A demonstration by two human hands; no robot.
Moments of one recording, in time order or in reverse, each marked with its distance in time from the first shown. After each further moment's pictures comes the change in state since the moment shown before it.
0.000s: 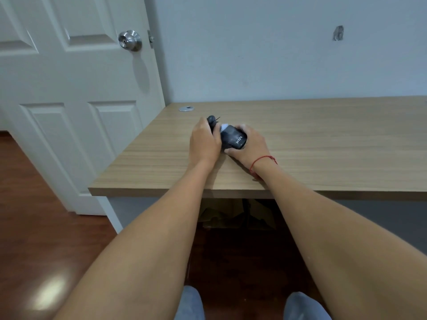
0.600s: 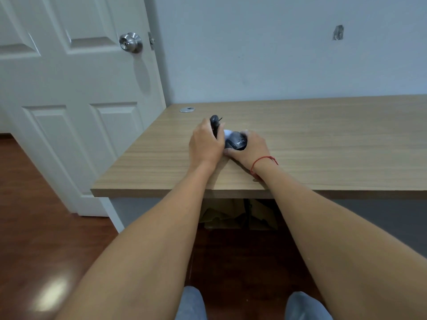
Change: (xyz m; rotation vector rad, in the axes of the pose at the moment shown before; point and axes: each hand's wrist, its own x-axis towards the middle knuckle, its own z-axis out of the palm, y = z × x) left_hand -0.003 0.000 -0.001 0.080 0.052 0.073; right_hand 0.000 0.000 0.002 -0.032 -0.029 0.116
